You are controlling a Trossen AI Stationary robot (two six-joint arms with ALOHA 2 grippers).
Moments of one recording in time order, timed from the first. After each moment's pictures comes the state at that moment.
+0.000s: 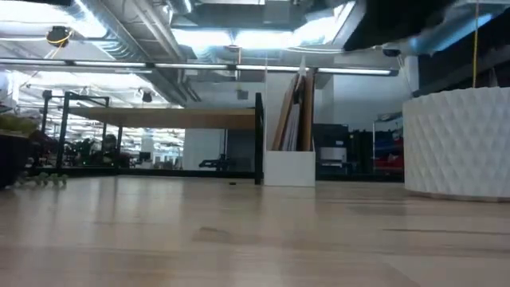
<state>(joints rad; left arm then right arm) -1.07 1.59 1.07 -1.24 -1.39 -1.82 0.49 1.57 1.04 -0.72 1.22 0.96</state>
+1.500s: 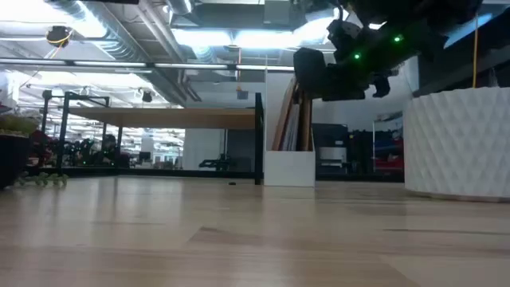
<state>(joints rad) -0.84 1.59 1.07 -1.21 -1.57 -1.46 0.13 1.59 0.75 0.29 1.15 0.50</state>
